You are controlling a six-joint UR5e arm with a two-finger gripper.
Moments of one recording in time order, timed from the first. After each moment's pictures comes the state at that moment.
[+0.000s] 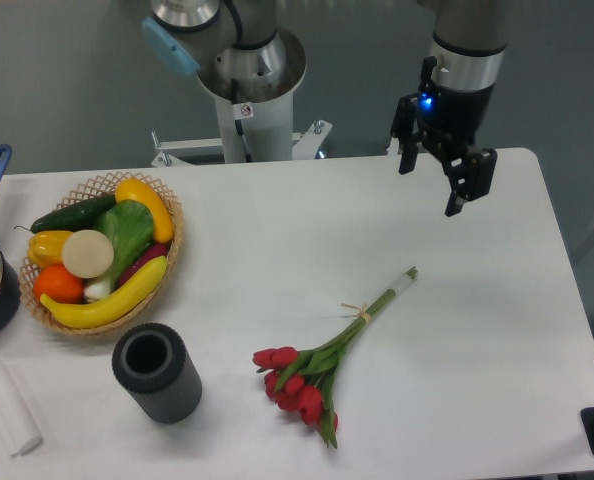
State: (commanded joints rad) arm 2.77 -1.66 -1.57 -1.30 1.34 1.79
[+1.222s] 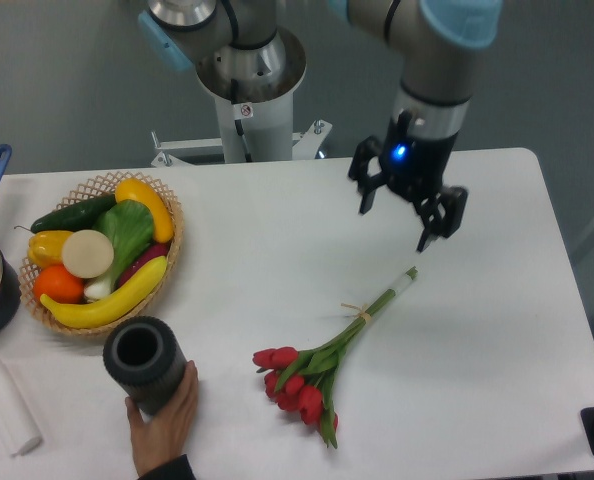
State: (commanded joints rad) arm 2.59 -1.79 -1.59 -1.18 1.33 1.25
